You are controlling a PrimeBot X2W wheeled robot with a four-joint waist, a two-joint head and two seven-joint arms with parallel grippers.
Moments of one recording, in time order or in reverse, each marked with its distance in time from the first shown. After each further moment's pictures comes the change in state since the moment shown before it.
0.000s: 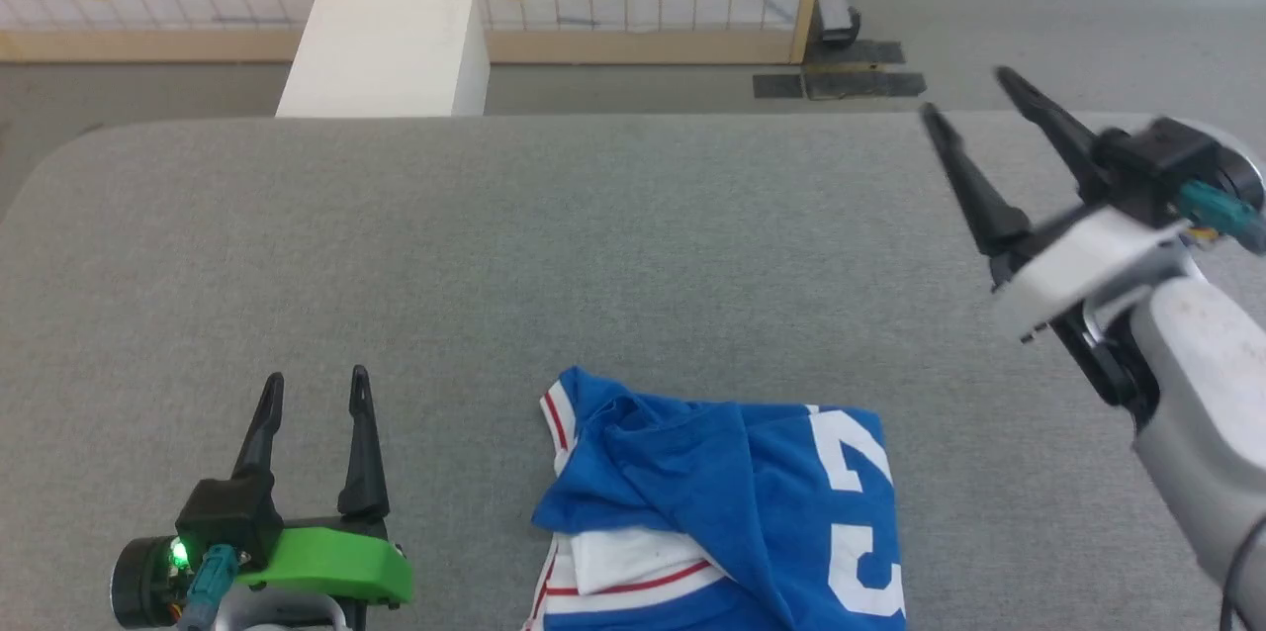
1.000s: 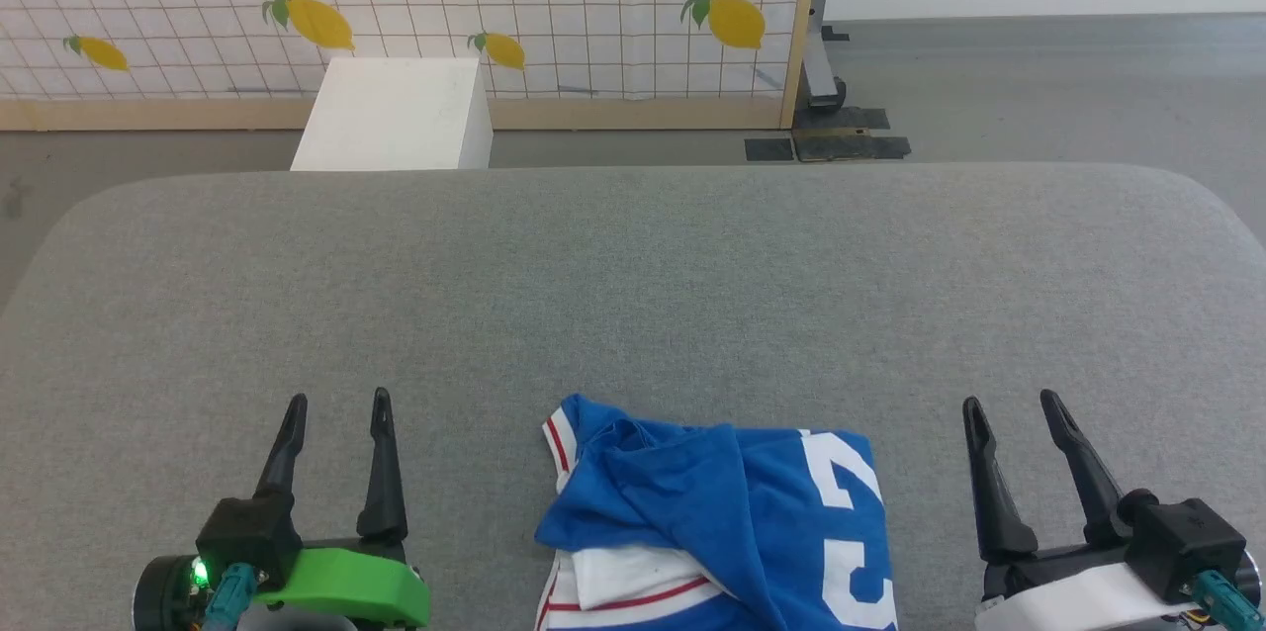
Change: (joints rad) left arm 0.035 0.000 -0.036 -0.006 -0.019 -0.003 0.000; right arm 0.774 0.357 -0.477 -0.439 -0.303 0.000 -0.009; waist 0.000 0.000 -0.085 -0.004
